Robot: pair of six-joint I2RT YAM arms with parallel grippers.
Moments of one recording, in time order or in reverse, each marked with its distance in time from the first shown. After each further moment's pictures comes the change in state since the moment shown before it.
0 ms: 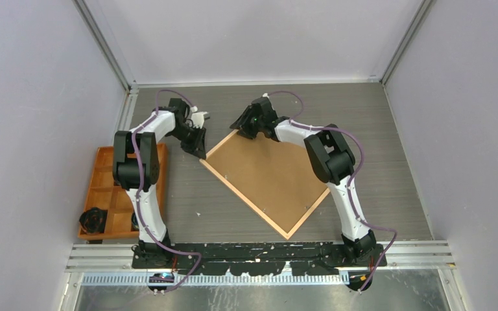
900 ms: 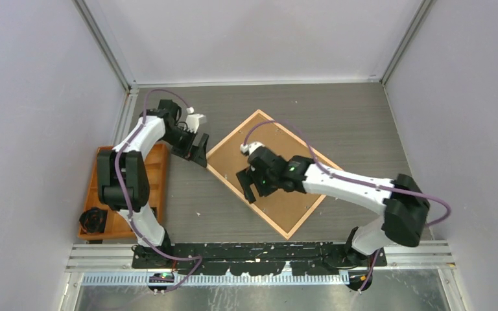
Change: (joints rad) left arm 0.023 -0.220 -0.097 -0.124 0.022 0.123; right arm 0.427 -0.893 -0.544 -0.583 0.227 -0.660
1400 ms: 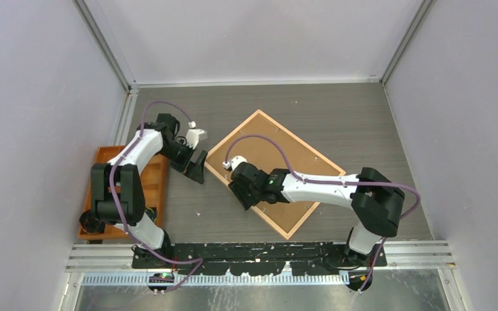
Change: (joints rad) left arm 0.000 -0.166 -0.212 -0.015 0.013 0.140; right arm 0.126 0.215 -0.049 0.155 0.116 -0.098
